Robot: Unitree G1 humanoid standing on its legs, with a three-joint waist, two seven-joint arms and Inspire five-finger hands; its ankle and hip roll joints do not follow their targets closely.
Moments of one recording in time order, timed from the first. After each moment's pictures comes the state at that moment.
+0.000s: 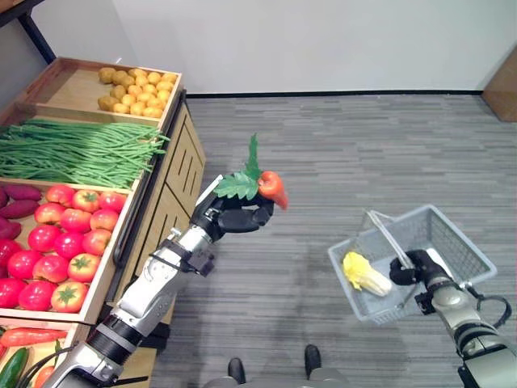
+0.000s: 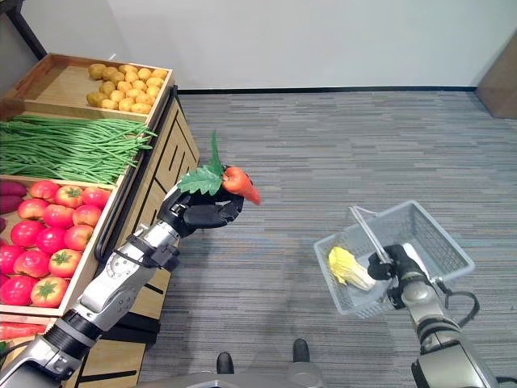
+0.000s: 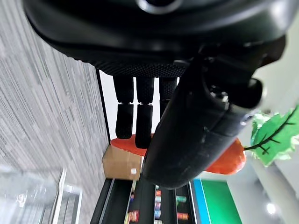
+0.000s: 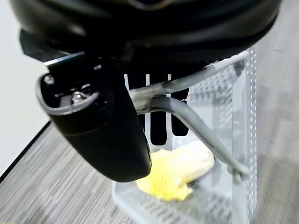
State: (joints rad) left arm -0.24 0.64 -0.47 -0.02 -0.71 -0.23 -0.18; right arm -0.35 -0.68 0.30 1.07 0.02 -0.13 -0.07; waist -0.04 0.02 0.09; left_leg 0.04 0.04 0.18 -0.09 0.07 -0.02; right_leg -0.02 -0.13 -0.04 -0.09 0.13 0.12
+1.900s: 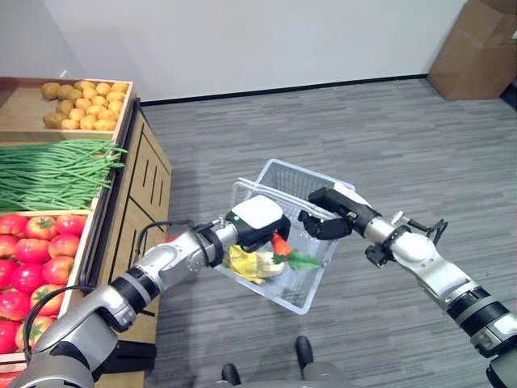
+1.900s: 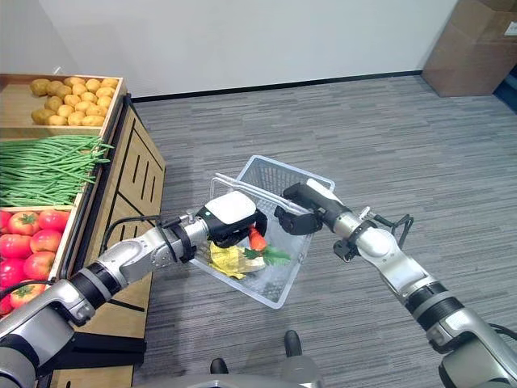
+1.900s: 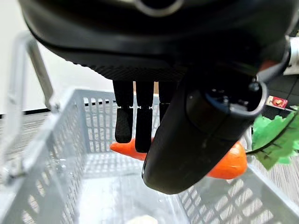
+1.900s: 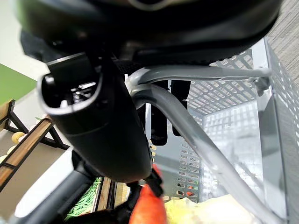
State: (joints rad) left arm -0.60 0.63 -0.83 0.33 0.66 -0.32 0.02; right arm -0.38 -0.83 0.54 0.23 0.29 -0.17 0.17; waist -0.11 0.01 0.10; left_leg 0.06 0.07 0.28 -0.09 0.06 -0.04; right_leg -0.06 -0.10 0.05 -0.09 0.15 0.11
